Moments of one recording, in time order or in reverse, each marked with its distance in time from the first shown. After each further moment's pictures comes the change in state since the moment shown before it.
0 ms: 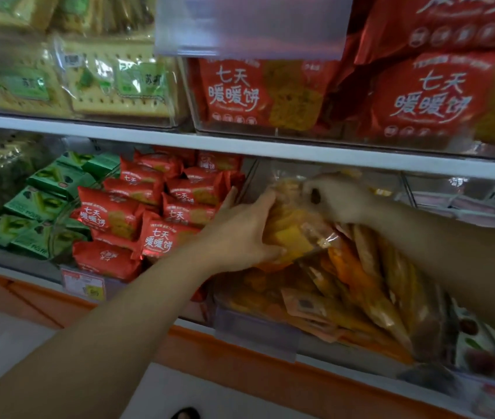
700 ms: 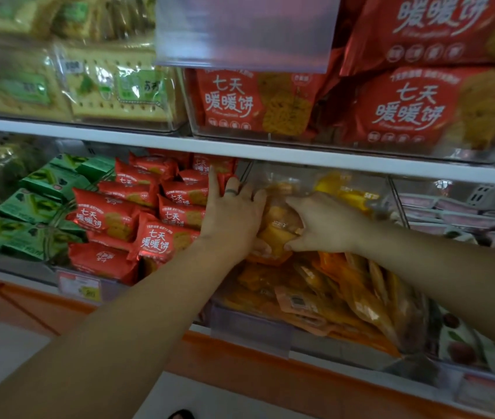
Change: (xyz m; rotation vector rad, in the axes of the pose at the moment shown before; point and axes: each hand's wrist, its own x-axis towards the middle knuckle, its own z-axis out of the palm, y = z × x) left_hand 0.018 0.012 0.006 0.699 0.011 -0.168; right_hand -0.020 -0.028 0.024 -0.482 0.166 -0.179
